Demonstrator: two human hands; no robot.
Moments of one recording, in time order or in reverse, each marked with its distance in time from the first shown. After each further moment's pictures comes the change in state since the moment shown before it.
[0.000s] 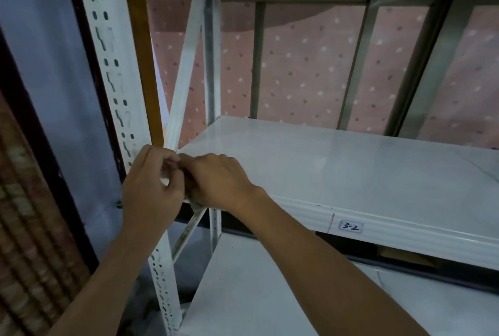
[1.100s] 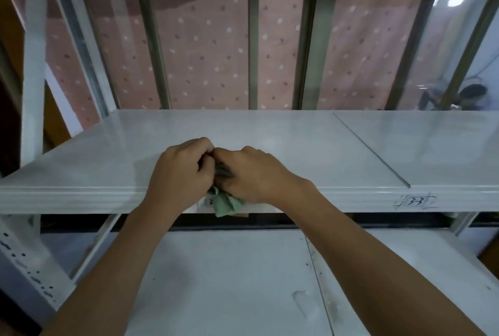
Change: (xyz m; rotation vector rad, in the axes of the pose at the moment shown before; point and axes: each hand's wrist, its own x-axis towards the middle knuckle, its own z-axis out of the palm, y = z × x) left_hand -0.024 0.179 0.148 -0.190 -0.406 0.295; right_hand -0.205 0.154 -0.110 0.035 -0.068 0.294
